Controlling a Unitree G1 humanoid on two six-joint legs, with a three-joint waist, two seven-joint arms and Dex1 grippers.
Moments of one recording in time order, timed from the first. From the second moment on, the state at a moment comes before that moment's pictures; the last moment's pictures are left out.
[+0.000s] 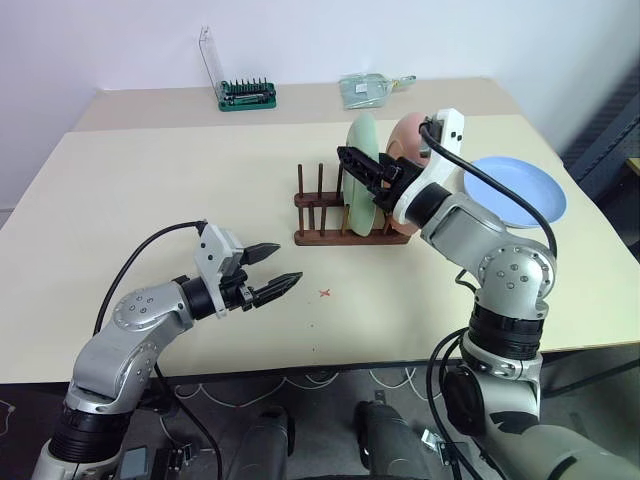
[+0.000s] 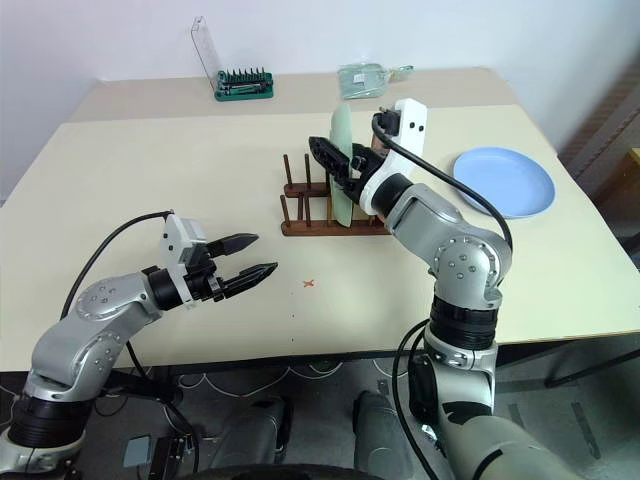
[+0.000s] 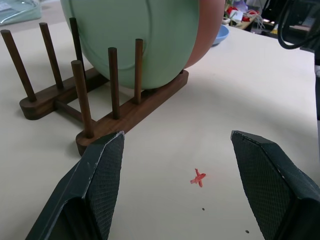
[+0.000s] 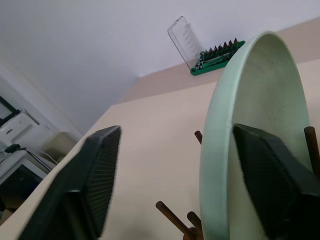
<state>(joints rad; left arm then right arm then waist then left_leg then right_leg) -0.15 0.58 0.03 -0.42 -0.55 0.51 -0.73 -0.72 -0.14 -0.24 -0.29 0.88 1.03 -0.02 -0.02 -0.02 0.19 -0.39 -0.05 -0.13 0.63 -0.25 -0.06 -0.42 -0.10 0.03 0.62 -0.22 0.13</state>
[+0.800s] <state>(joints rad) -0.18 0.56 -0.02 -0.39 -0.50 0.46 -0.78 -0.54 -0.93 -0.28 -0.11 0.51 0.60 0.61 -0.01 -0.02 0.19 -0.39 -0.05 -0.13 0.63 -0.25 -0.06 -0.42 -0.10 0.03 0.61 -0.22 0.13</state>
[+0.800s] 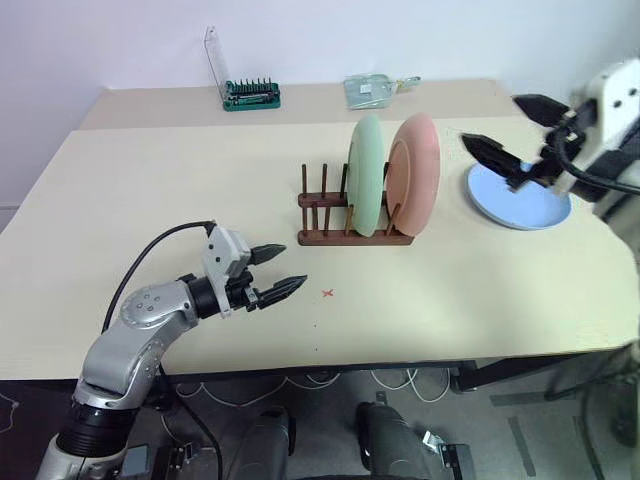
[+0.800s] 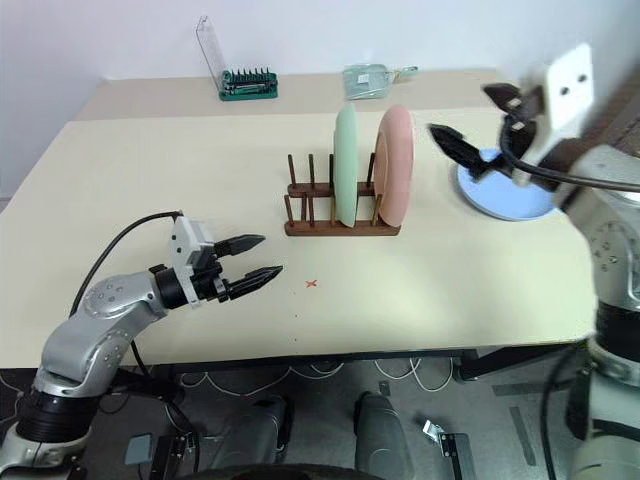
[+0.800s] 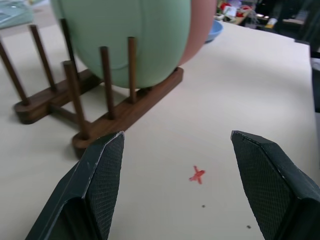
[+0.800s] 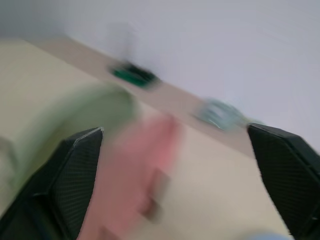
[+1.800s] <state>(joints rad) -0.19 0.56 -0.02 -0.38 -0.49 0.45 -0.77 -0.80 -0.81 0.13 1.07 -0.20 -0.18 0.45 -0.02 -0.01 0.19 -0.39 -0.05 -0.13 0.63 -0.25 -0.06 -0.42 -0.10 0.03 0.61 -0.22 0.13</state>
